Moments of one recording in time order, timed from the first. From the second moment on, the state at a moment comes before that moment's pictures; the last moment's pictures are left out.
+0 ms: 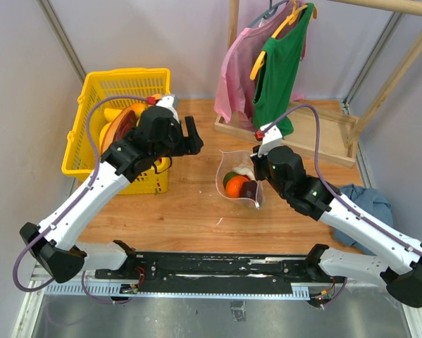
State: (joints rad) left arm -0.68 1.26 1.39 -0.67 -0.19 -0.54; right arm 0.86 1.02 0.98 -0.33 0.44 0.11
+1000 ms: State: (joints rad) left arm 0.03 1.78 1.57 -0.31 0.17 -0.56; right arm 0.86 1.02 0.95 -0.27 0.42 0.10
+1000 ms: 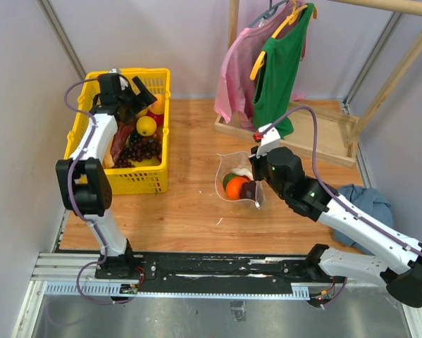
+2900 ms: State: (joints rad) left arm -0.06 1.46 1.34 -0.25 0.22 -0.54; right arm 0.85 1.04 0.94 -0.23 0.37 0.08
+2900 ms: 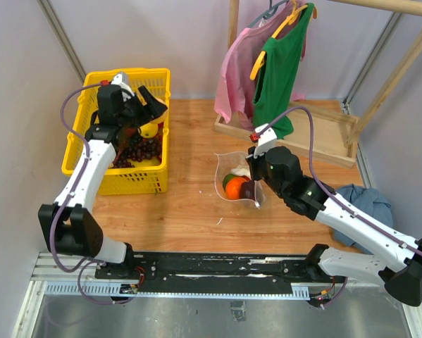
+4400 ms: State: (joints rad) left arm -0.91 1.30 1.16 -0.36 -0.06 -0.72; right arm 0.85 1.02 0.93 -0.23 0.34 0.12
